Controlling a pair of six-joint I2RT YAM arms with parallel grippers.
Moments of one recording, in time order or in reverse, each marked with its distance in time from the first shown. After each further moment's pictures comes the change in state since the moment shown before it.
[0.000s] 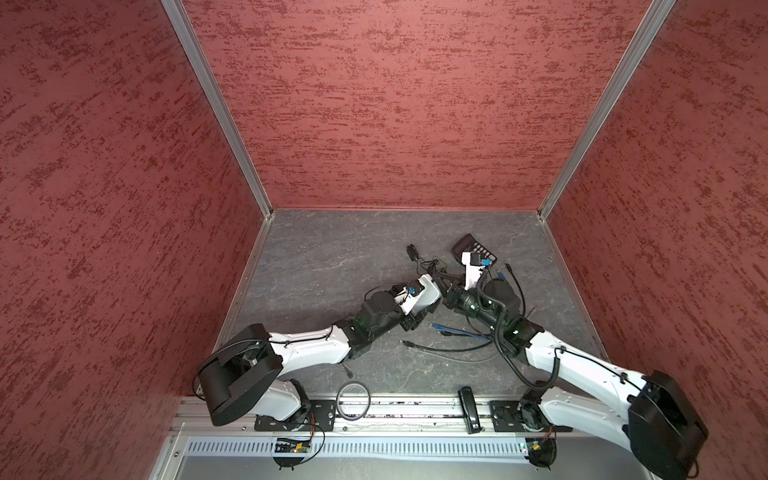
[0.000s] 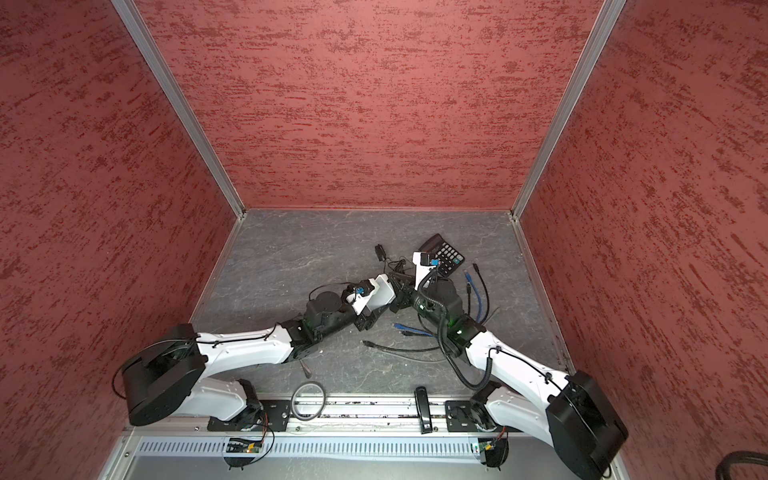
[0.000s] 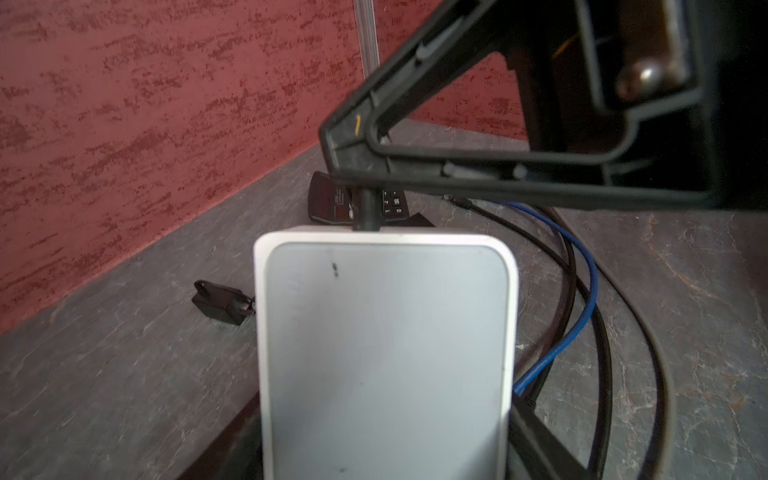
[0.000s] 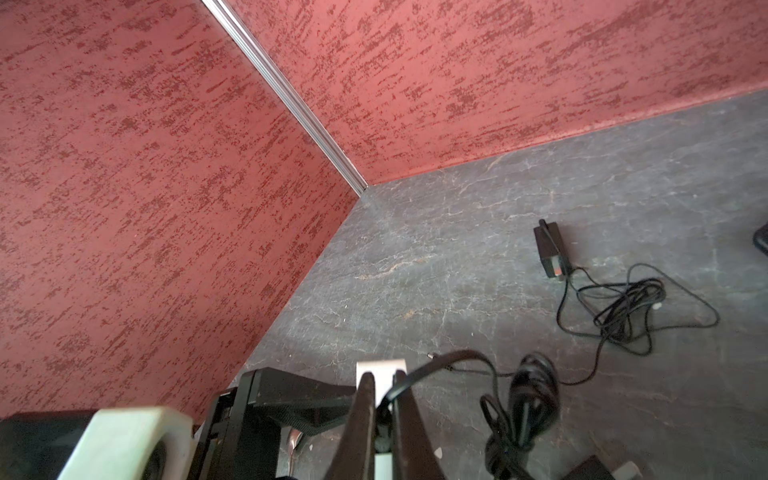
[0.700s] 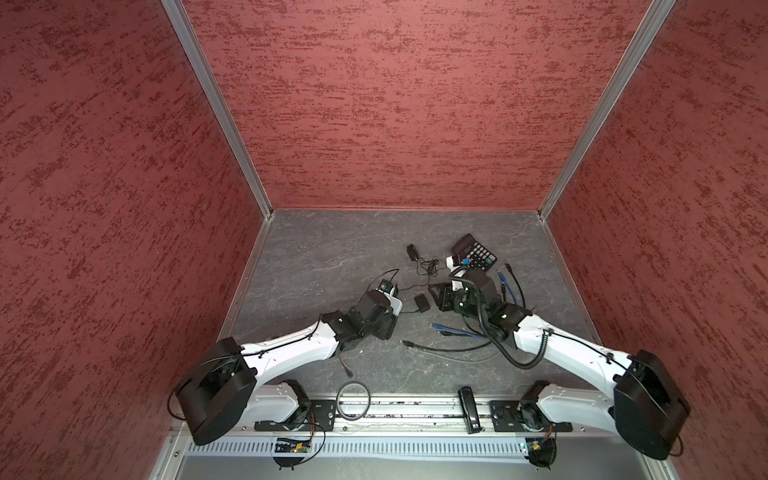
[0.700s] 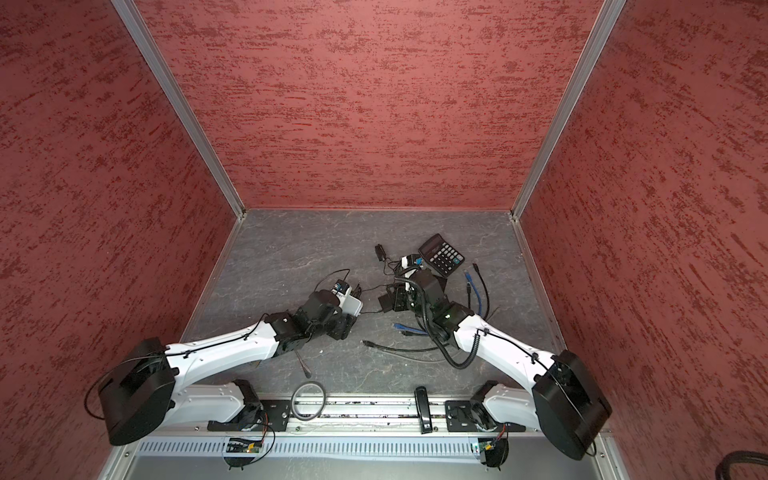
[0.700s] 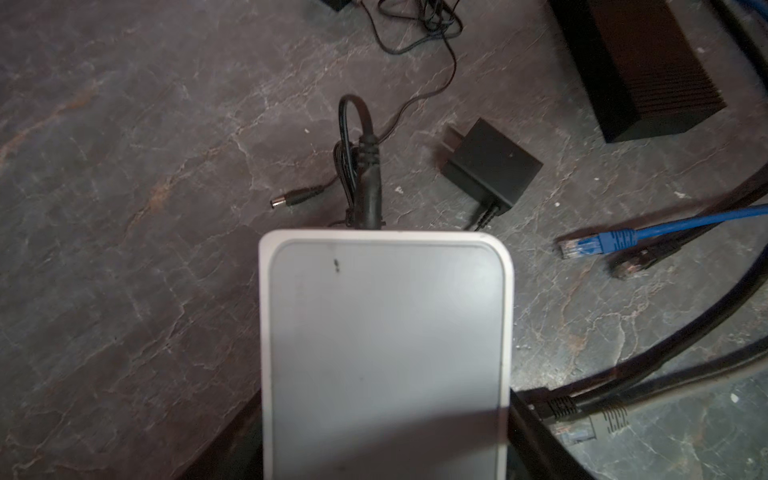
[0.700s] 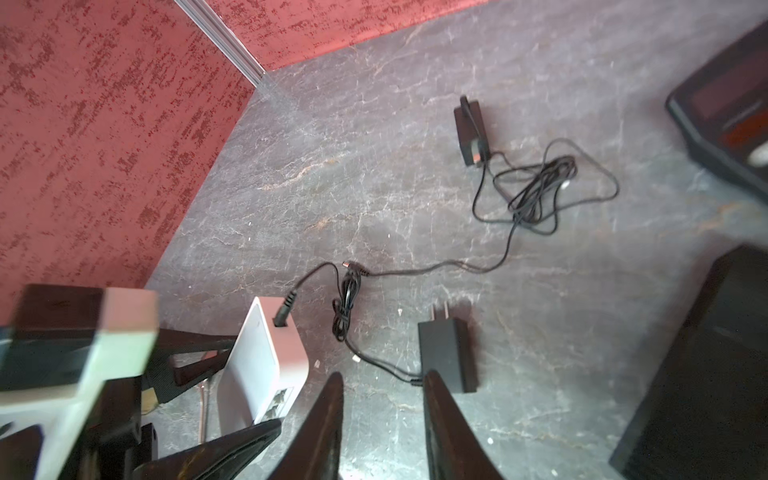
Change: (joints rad) left arm 0.097 -0.076 0.073 -0.747 -0.098 -0.380; right arm 0.002 0.127 0.173 -0.411 0.079 -0.066
